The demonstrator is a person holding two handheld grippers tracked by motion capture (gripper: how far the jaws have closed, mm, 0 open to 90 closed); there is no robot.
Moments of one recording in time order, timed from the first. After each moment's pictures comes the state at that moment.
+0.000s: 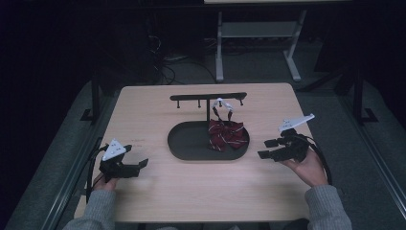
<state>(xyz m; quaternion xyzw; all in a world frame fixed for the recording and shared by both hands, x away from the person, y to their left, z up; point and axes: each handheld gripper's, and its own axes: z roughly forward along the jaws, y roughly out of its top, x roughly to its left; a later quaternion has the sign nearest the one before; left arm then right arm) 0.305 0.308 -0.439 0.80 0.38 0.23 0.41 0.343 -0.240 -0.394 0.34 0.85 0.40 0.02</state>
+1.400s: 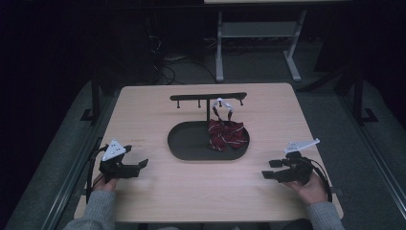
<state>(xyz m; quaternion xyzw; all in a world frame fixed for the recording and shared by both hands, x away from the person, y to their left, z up) 0.304 0.308 -0.440 0.79 0.38 0.23 0.42 0.304 -0.257 -0.448 0.38 0.83 0.40 -0.01</state>
